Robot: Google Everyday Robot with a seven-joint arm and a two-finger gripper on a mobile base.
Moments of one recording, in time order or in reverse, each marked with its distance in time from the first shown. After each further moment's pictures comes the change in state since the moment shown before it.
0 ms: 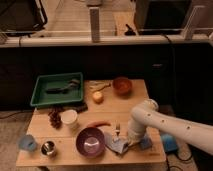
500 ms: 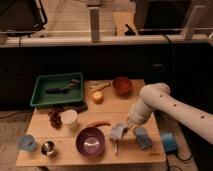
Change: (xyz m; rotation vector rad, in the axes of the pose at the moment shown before) arm -0.029 -0.040 -0.085 0.072 -0.139 -0.055
